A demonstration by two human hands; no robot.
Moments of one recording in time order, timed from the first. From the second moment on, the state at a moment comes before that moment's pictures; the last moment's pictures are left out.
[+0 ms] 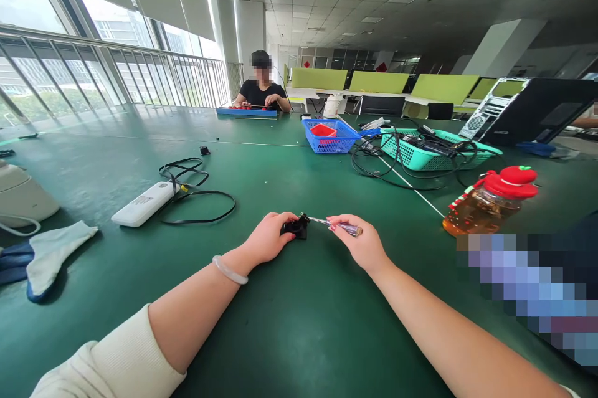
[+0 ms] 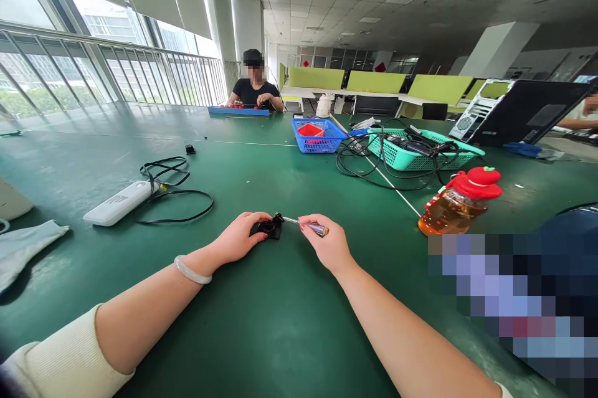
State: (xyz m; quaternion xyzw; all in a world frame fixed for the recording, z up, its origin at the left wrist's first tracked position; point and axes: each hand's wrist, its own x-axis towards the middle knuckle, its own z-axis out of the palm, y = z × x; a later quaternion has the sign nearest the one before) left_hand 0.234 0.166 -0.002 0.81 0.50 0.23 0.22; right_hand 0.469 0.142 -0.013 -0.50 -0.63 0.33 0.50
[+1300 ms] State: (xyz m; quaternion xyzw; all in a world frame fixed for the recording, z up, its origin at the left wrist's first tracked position) left_hand 0.232 0.163 0.001 0.82 0.49 0.22 0.21; right_hand 0.457 0.118 0.006 -0.45 -0.72 0.23 0.47
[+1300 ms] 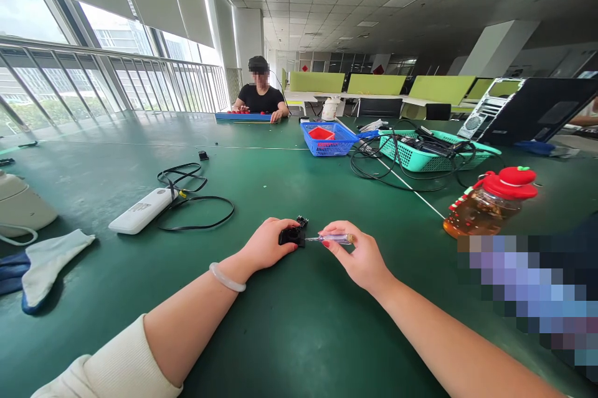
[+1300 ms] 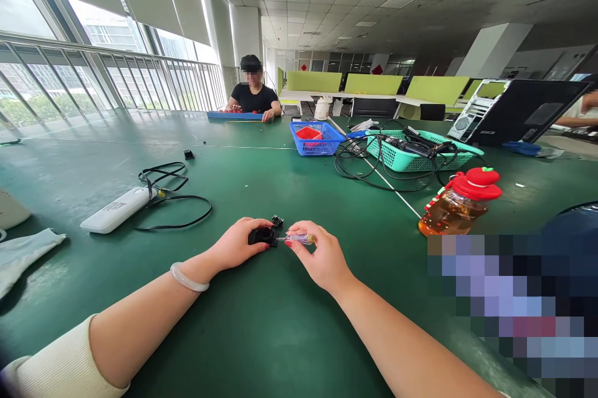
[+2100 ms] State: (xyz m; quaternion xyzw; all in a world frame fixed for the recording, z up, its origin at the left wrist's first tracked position) left_hand 0.233 0.163 -0.001 0.83 0.48 0.22 0.19; right_hand 0.451 0.109 0.004 -0.36 -0.81 0.11 0.44
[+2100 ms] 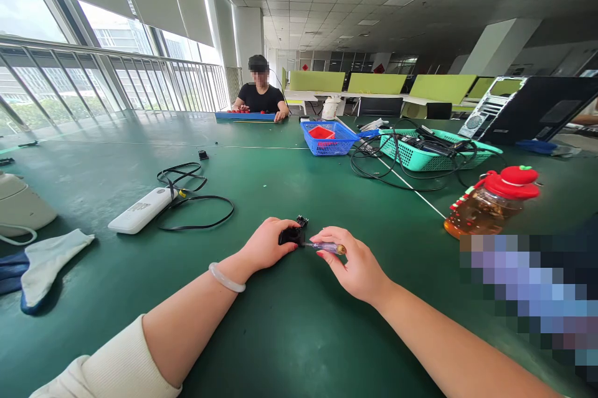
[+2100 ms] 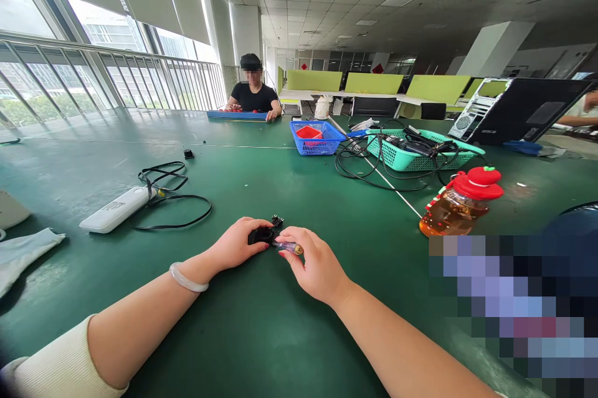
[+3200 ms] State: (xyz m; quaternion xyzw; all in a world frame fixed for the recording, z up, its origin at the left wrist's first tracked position) left_hand 0.231 0.160 0.001 0.87 0.45 0.17 0.09; right_hand 0.450 0.110 0.015 -0.33 -0.85 0.01 0.41
